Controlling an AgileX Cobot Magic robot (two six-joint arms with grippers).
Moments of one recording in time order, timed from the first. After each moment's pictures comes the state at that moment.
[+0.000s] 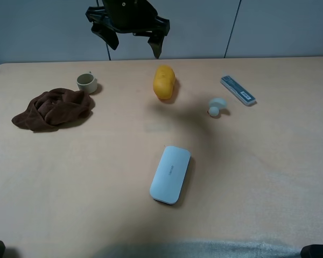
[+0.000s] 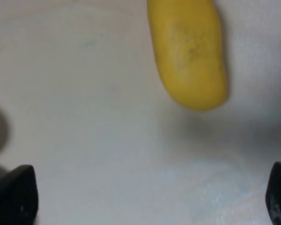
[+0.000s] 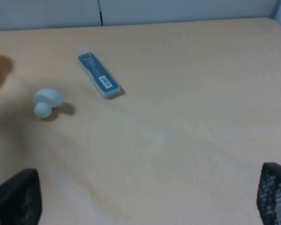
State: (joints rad) left arm -0.58 2.09 -1.84 0.09 0.94 -0.28; right arm 0.05 -0.01 -0.50 -0.06 1.03 0.07
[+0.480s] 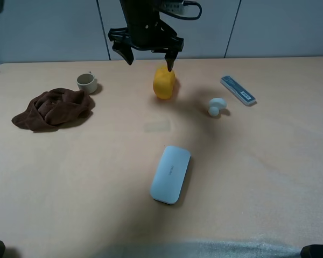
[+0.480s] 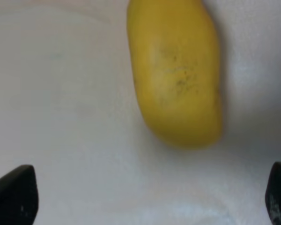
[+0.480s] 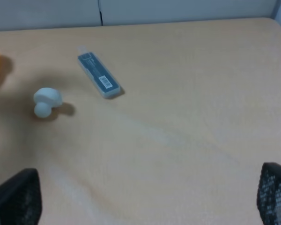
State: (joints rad) left arm -0.59 2.29 -2.00 0.08 0.95 -0.36; right arm 0.05 -0.01 -0.50 -0.06 1.03 0.07
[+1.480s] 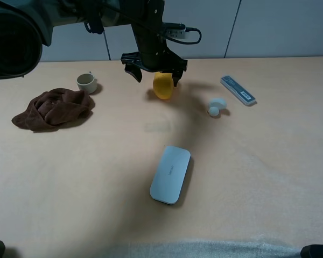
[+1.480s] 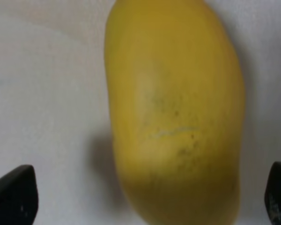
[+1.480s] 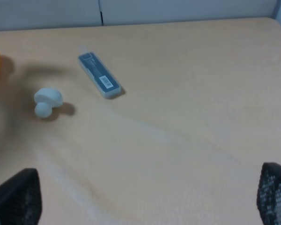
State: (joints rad) left arm -0.59 2.46 -2.06 0.09 0.82 -0.43; right arm 0.05 -0.01 -0.50 -0.06 1.03 0.07
